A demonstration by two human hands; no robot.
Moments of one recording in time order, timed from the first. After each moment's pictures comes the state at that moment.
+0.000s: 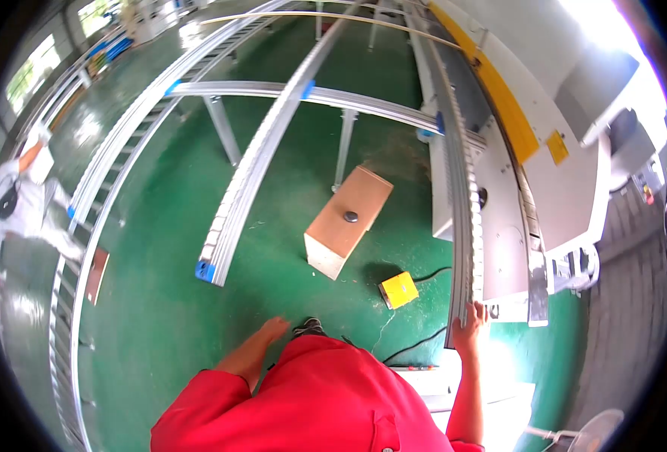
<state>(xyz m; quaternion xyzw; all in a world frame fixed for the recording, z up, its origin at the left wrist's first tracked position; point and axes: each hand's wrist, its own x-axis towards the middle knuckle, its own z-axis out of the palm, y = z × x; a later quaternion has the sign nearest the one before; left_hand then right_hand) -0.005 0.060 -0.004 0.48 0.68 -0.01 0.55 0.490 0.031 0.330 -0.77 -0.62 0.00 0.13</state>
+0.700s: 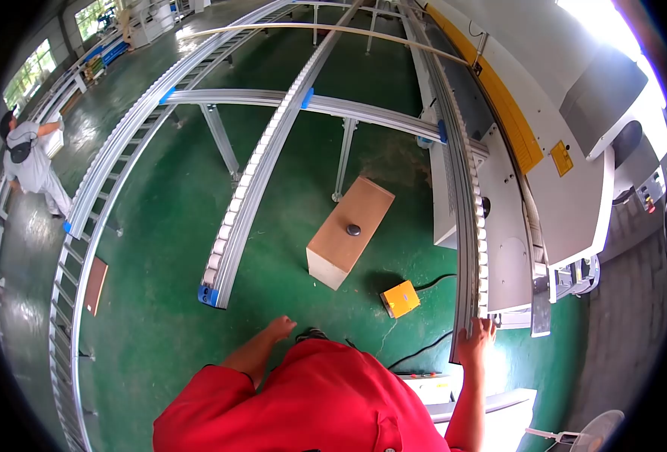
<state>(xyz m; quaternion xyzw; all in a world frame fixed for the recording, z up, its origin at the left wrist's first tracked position) -0.007 0.117 -0.042 0.46 0.67 0.06 0.57 0.479 0.050 0.327 -0.81 -0.57 -0.04 0.11</state>
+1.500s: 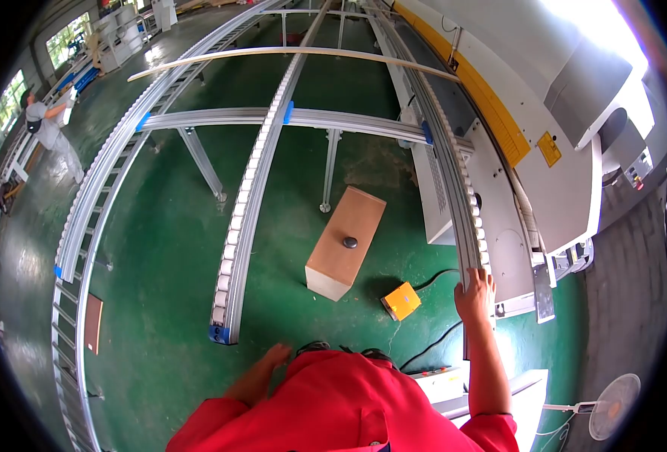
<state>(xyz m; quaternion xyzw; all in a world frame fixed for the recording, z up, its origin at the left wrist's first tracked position) -0.065 0.112 -0.049 0.42 0.64 0.01 0.65 0.417 0.170 0.366 -0.80 -0.58 -0.11 0.10</state>
